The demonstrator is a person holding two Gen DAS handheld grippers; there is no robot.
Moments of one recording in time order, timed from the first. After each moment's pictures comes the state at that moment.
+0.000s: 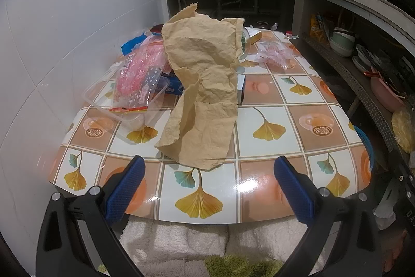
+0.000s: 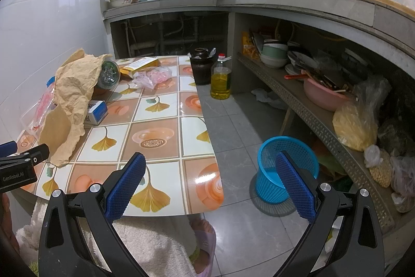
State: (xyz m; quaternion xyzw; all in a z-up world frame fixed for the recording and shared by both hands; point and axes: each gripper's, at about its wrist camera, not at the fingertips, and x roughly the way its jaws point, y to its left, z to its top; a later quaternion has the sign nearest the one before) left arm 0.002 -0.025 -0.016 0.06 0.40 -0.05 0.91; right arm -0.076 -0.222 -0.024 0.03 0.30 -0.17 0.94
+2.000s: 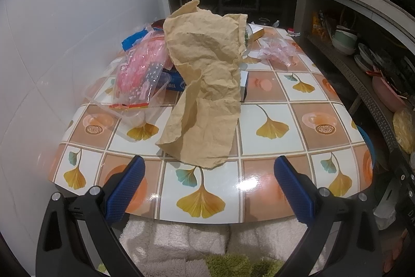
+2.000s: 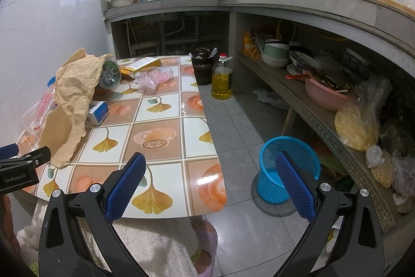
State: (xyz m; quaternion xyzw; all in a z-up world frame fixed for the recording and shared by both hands) left arm 0.006 -0.021 -0.021 0.06 0.41 -0.05 0.91; right arm -0.075 -0.221 -0.023 0.03 0.30 -0.17 0.94
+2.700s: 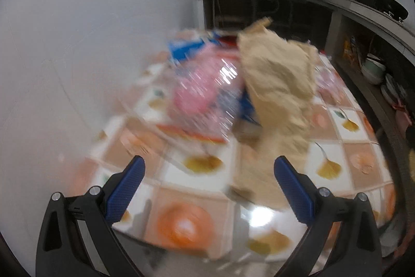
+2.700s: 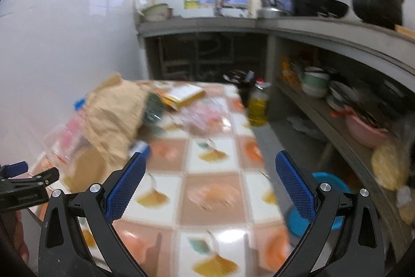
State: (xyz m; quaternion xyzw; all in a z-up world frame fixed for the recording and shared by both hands) left arm 0.057 0.063 -0.003 0.03 0.37 0.02 0.93; right arm 0.010 -0.160 0.013 0.02 0.25 -0.06 0.97
